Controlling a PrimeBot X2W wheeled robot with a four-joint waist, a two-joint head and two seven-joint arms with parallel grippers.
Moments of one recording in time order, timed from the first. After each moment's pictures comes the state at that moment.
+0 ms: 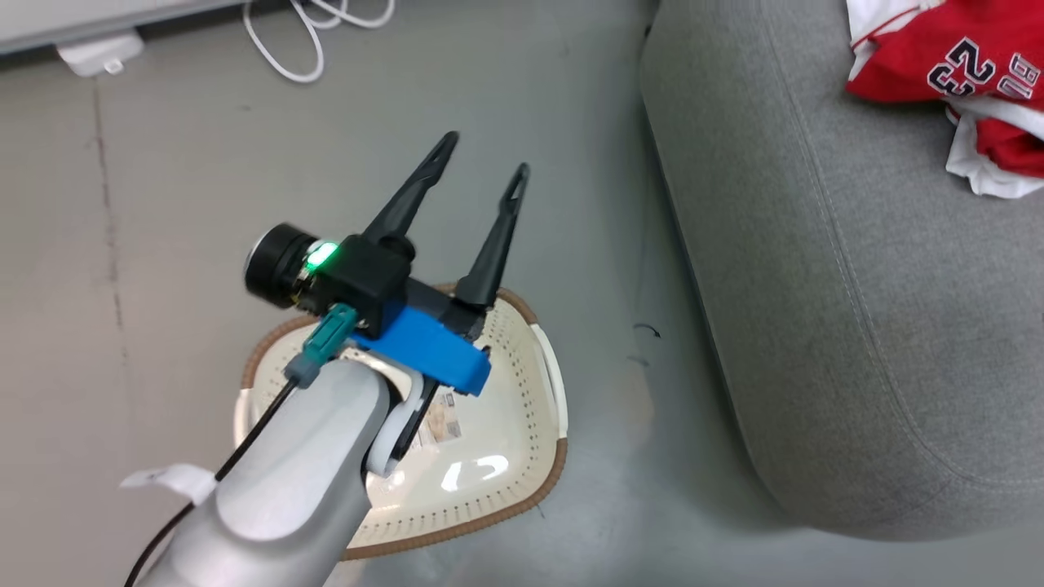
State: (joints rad) left arm -0.67 0.23 -0.71 0.31 -0.45 0.04 -0.26; right arm -0.53 -0.23 -0.40 0.31 -0.02 0.13 -0.26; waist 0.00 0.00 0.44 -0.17
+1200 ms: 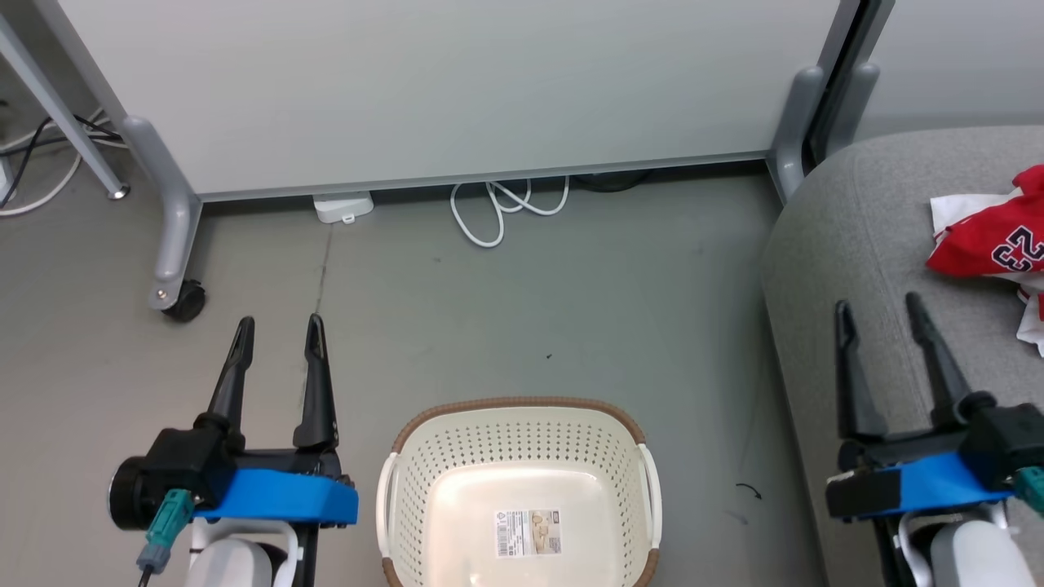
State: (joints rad) left arm -0.14 0.07 -0.08 0.18 -0.20 -0.08 -0.26; right arm -0.14 -0.05 -0.10 0.10 0.04 0.13 -0.26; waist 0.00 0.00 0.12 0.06
